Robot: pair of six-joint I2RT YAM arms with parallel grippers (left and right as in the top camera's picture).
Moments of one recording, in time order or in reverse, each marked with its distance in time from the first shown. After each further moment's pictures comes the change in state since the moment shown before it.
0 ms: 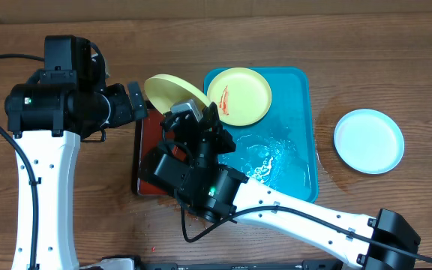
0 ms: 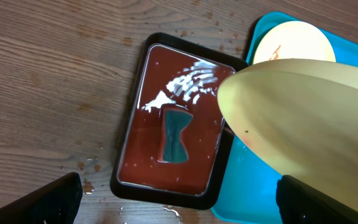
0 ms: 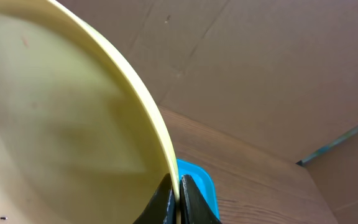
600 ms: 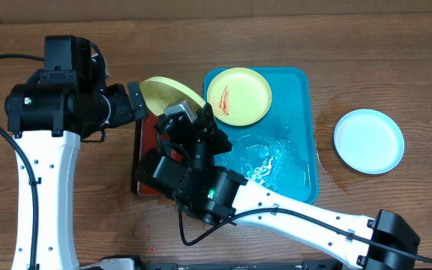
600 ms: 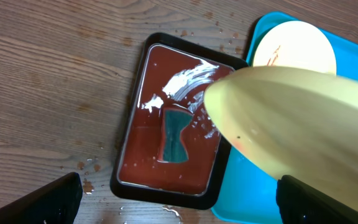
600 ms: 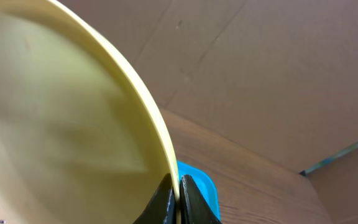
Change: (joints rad) left arm 0.000 0.000 0.000 0.000 0.000 0.000; right arm 0.011 0.000 0.000 0.044 -0.027 -0.079
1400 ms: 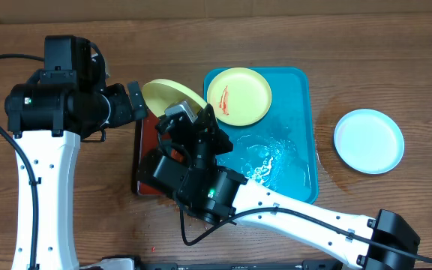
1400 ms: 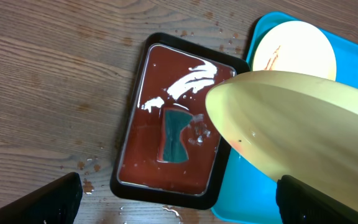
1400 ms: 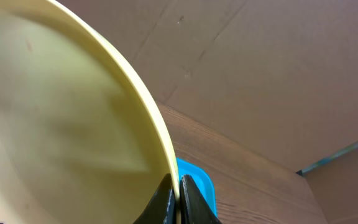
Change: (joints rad) left arm 0.000 0.000 0.000 0.000 0.000 0.000; right arm -0.003 0.000 0.000 -0.027 -0.006 0.002
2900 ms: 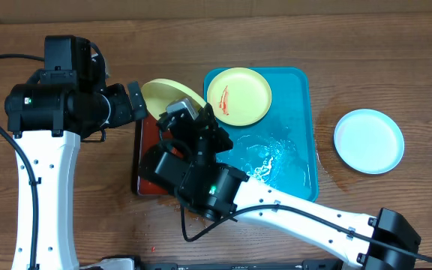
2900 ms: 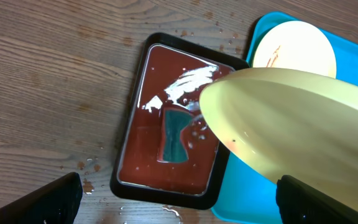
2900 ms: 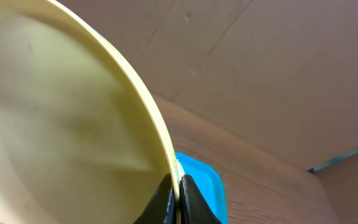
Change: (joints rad) left arm 0.000 0.000 0.000 0.000 0.000 0.000; right arm -0.020 0.000 0.000 -0.001 -0.060 0.026
